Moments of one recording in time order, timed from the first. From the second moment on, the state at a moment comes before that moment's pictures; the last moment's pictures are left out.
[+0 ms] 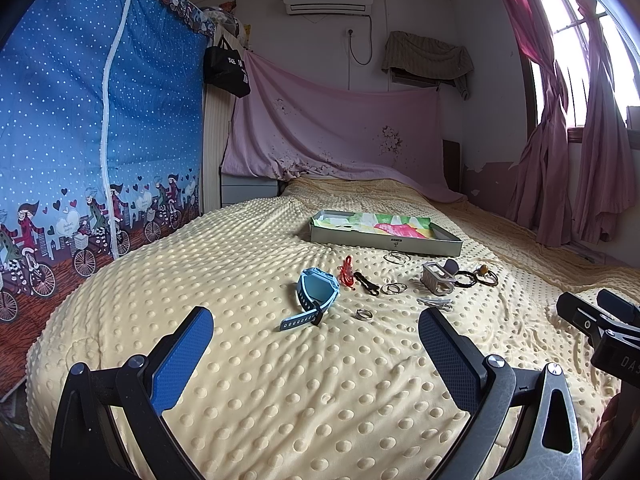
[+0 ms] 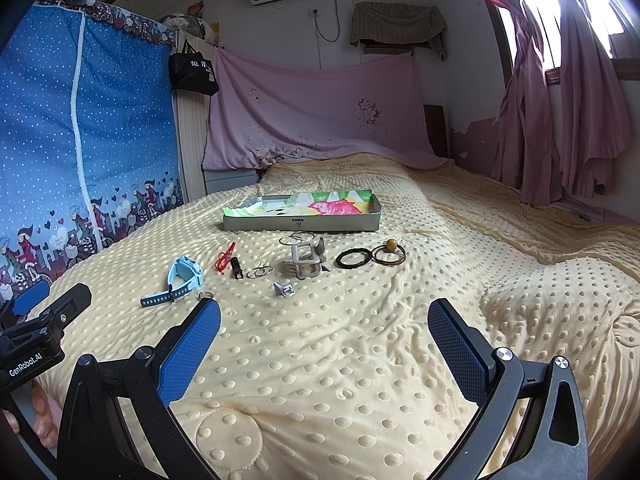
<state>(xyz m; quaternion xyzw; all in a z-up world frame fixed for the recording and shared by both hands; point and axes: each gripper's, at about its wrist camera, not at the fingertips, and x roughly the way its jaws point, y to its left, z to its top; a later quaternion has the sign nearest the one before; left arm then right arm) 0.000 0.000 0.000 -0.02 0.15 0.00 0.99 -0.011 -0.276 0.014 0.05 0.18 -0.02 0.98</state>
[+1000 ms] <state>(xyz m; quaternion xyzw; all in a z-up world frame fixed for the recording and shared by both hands) 0.072 0.017 0.021 -0.04 0.22 -0.01 0.98 0.039 -0.278 0.047 0.02 0.17 0.03 0.98</state>
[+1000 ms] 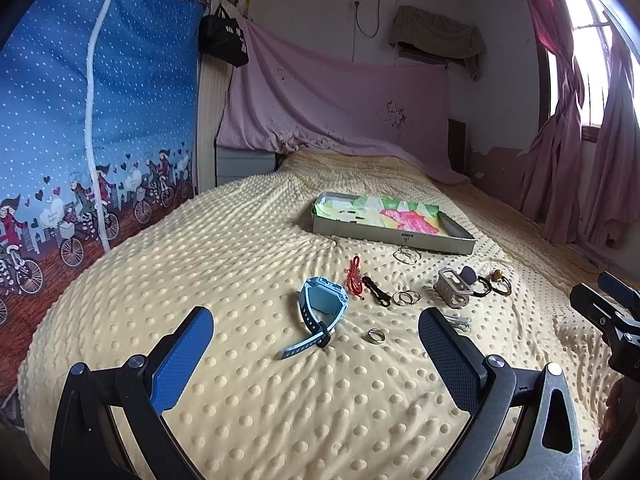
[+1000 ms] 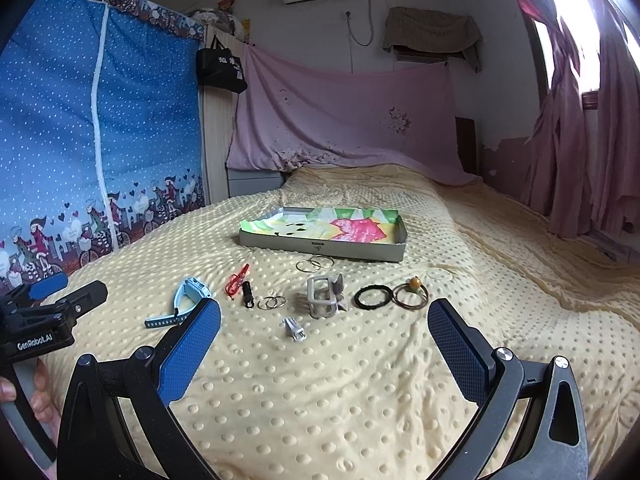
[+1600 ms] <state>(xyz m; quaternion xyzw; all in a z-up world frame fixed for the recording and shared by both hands) 0.161 0.027 -0.002 -0.04 0.26 0.00 0.97 0.130 -0.263 0.023 0.01 0.22 0.09 0.97</state>
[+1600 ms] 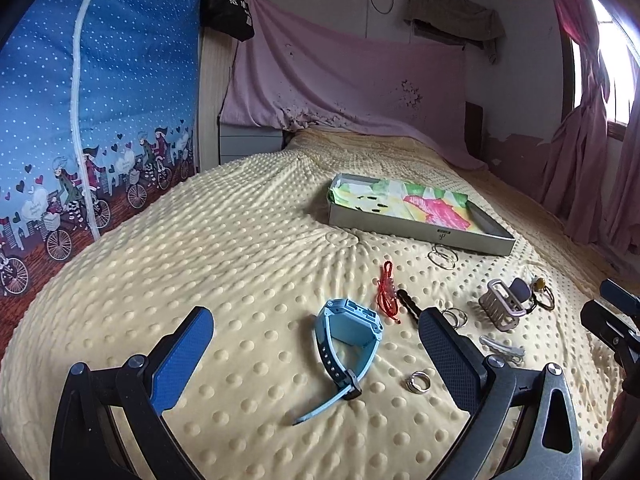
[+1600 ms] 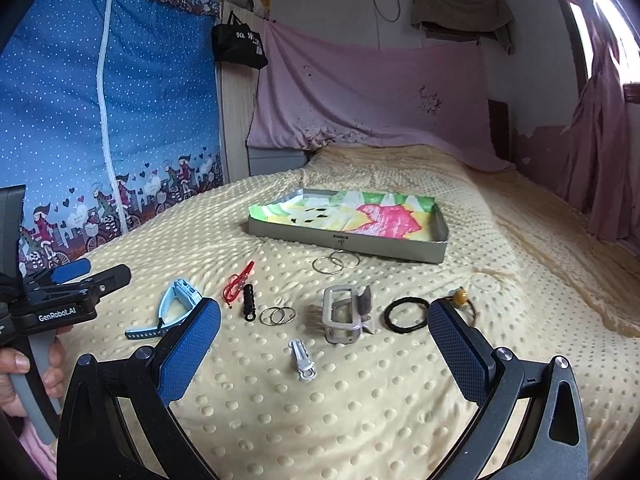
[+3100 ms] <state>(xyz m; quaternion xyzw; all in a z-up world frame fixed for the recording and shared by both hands) 0.195 0.000 -0.056 0.01 0.35 -0.09 0.93 0.196 -0.227 -0.063 0.01 0.38 0.17 0.91</state>
